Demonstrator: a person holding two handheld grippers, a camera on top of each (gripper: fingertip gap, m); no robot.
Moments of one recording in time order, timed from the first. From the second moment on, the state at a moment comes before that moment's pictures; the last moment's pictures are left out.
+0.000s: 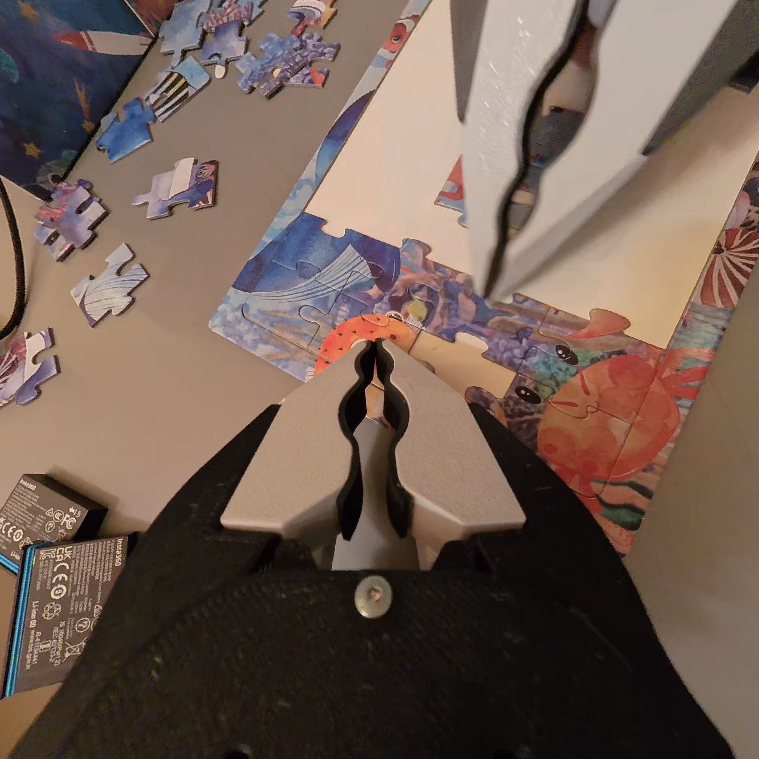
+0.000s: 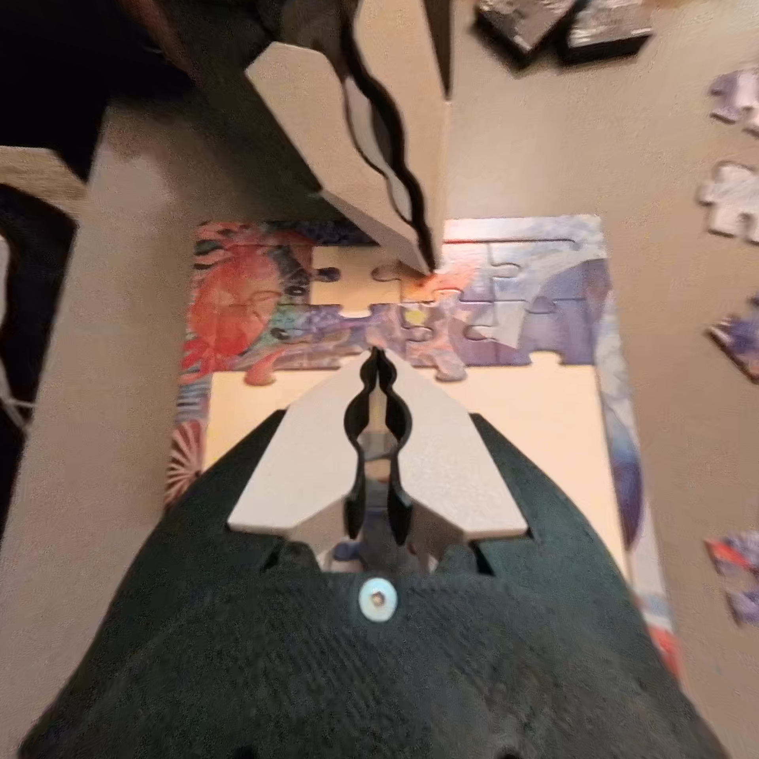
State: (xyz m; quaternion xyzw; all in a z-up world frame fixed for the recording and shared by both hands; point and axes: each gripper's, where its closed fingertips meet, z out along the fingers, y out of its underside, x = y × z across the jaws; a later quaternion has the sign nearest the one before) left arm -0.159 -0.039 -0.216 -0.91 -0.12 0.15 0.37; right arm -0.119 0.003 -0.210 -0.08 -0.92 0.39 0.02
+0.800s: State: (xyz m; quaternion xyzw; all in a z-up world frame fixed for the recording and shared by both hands) left arm -0.159 -0.039 -0.216 -0.91 -0.10 0.19 0.36; right arm -0.192 0.073 -0.114 -0.21 -0.78 0.54 0.24
